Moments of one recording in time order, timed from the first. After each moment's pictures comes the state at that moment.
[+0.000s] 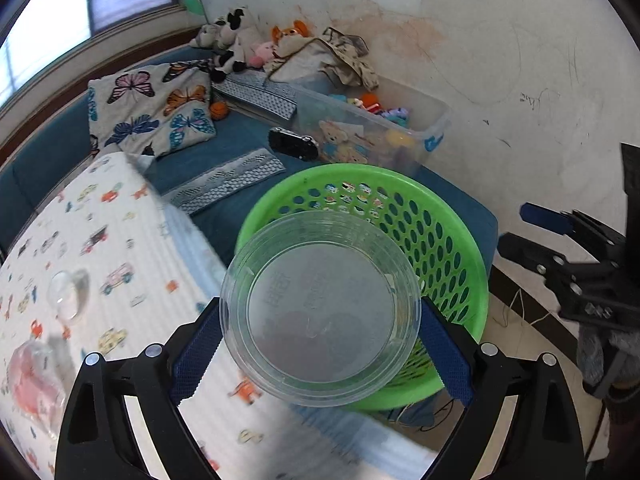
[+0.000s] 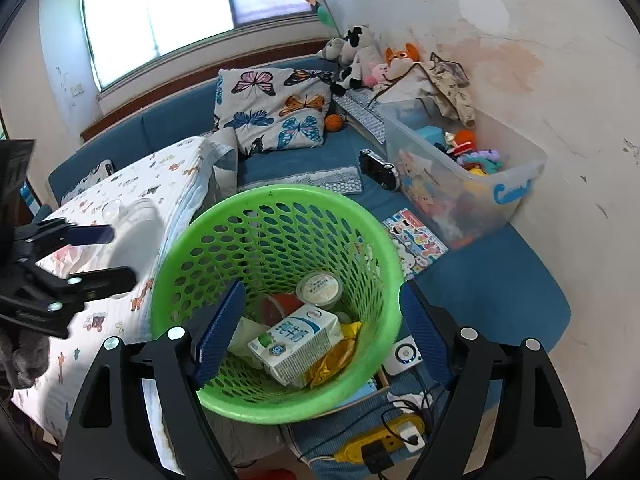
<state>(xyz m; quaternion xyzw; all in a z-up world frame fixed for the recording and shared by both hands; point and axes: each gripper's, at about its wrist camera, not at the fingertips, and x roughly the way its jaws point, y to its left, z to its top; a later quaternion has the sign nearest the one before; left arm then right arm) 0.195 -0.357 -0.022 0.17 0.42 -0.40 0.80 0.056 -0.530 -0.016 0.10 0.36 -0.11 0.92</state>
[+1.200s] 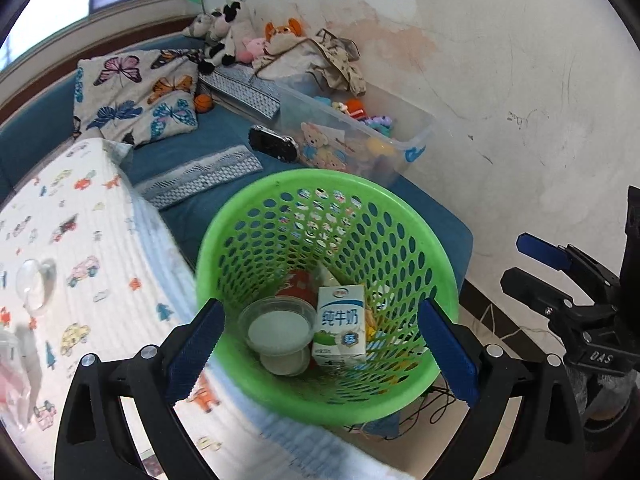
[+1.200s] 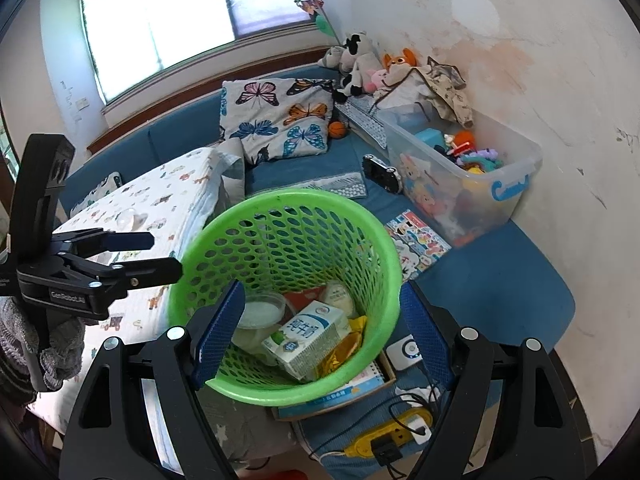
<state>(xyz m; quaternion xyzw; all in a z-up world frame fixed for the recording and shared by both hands) 0.196 -0.358 -0.020 0.12 0.43 -0.43 0.79 0.037 -0.525 -0.005 0.12 0.34 -0.10 0.93</state>
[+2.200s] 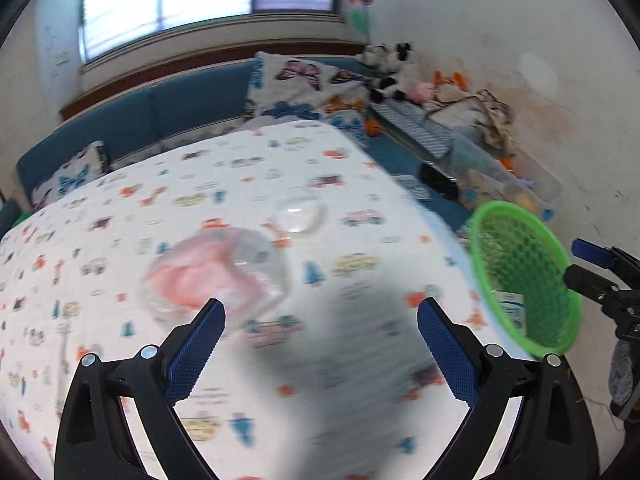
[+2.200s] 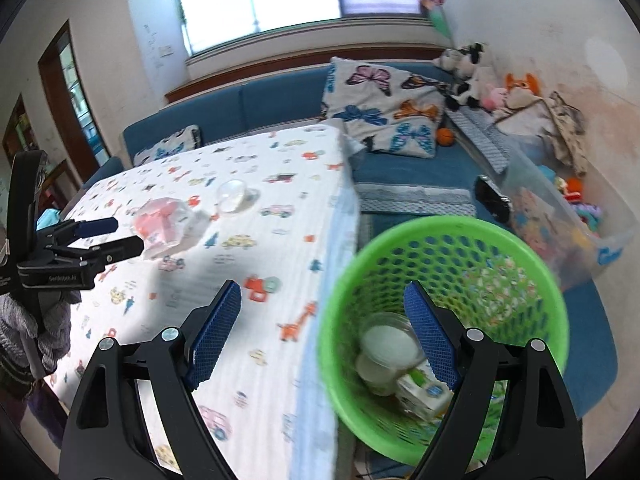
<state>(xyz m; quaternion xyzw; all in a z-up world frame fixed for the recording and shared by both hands) 0.238 -0.118 -0.013 0.06 0.40 -0.20 0.89 0.134 -0.381 0.004 0.05 0.36 0.06 0.93</state>
